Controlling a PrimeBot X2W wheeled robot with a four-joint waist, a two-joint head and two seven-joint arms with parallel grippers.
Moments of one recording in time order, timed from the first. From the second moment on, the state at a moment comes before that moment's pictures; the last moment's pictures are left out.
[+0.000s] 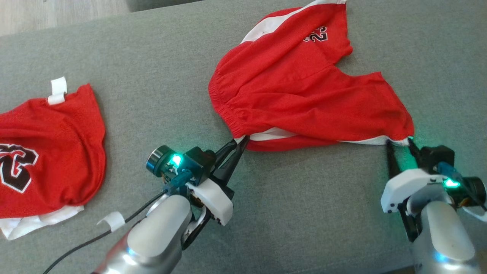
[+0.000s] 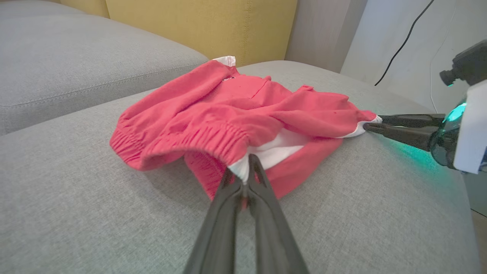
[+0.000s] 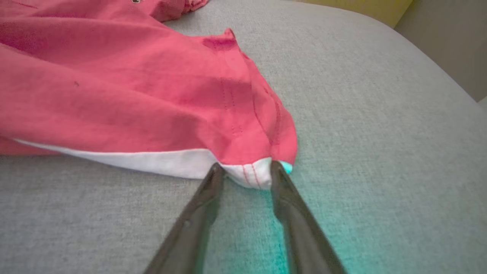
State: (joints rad) left arm -0.54 0.16 -0.81 0.50 -0.41 -0.10 -0.15; right arm -0.31 -0.05 -0.17 0.62 -0.16 0.13 -0.06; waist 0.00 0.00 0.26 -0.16
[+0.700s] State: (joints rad) left arm -0.52 0.19 -0.84 0.51 -0.43 -0.09 -0.15; right arm -0.32 -0.09 -0.12 0.43 -0.11 0.13 0.05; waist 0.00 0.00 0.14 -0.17
